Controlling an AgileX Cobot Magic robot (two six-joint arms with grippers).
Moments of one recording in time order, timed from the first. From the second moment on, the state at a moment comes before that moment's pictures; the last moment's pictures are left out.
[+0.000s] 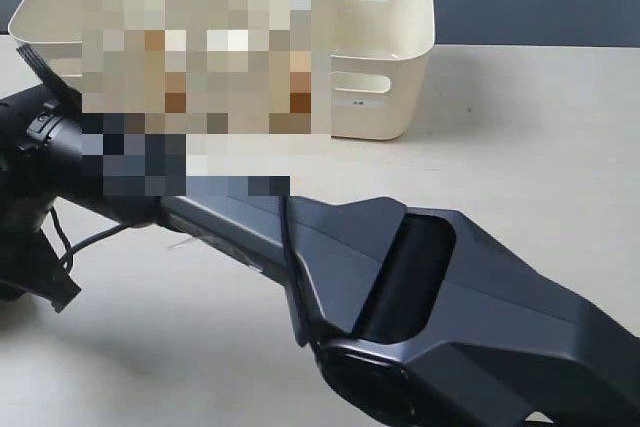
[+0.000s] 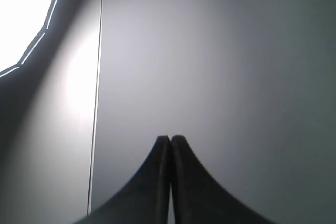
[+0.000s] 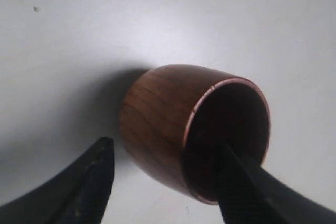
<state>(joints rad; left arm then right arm) -0.02 0.04 0.00 -0.03 -0.76 0.09 1.12 2.69 -2.61 0.28 0.98 -1.69</state>
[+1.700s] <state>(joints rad) -0.02 0.04 0.00 -0.03 -0.76 0.09 1.08 2.65 -2.61 0.15 0.87 -1.39</state>
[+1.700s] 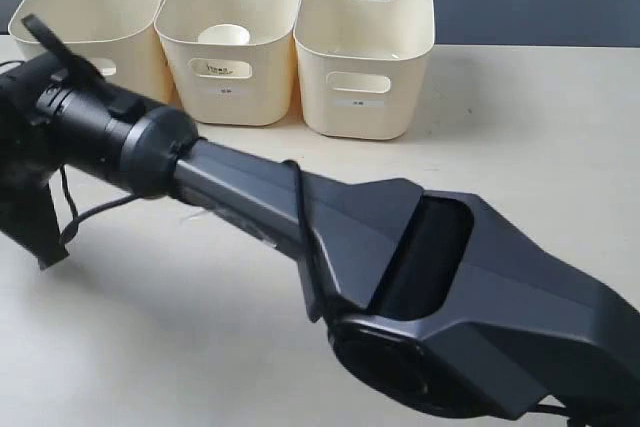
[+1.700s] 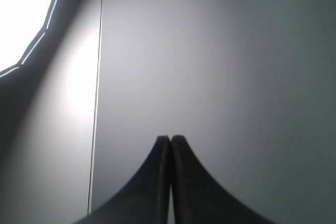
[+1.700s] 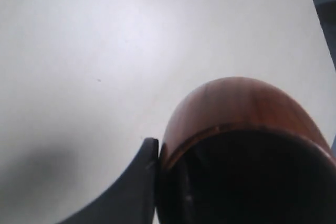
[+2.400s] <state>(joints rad) -0.02 0.04 0.00 -0.03 -0.76 0.09 0.95 2.36 -2.61 -0.28 1.03 -0.83</state>
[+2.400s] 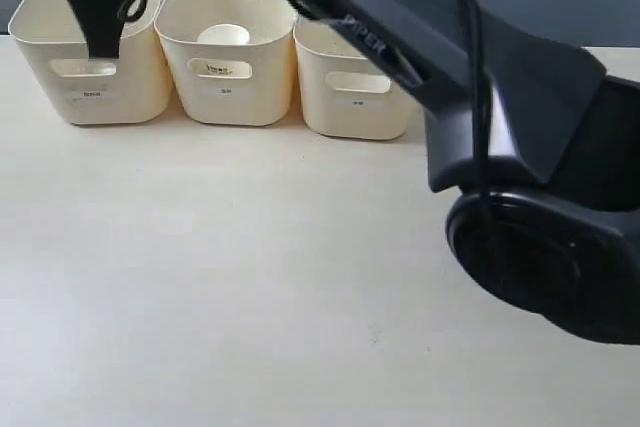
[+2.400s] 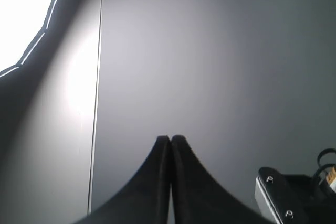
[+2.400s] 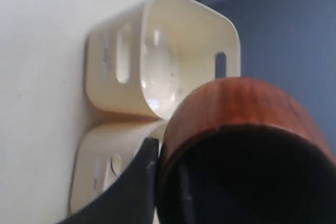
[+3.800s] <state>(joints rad) -0.02 0.04 0.00 -0.03 -0.76 0.09 0.89 2.16 -2.43 -0.62 1.23 -0.40</state>
